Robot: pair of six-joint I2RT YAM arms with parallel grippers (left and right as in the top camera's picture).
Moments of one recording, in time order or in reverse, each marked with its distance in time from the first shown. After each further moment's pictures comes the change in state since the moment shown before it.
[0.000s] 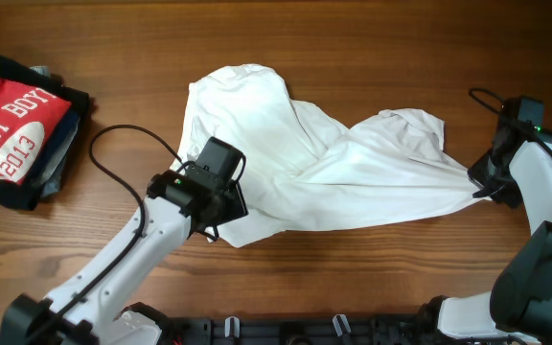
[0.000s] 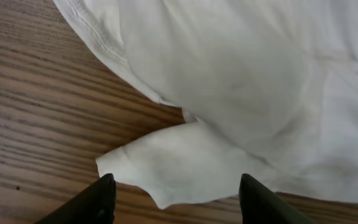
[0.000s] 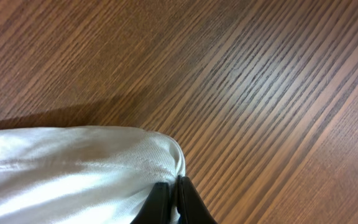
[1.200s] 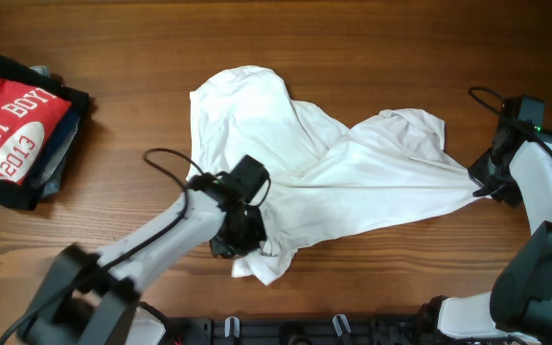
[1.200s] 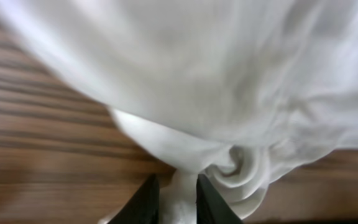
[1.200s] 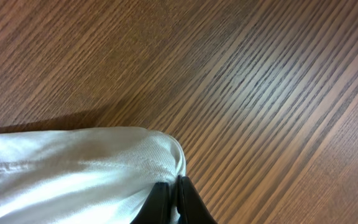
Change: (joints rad) left arm -0.121 0.163 -0.032 -0.029 0.270 -0.063; right arm 0.000 0.000 0.000 0.019 -0.001 -0.005
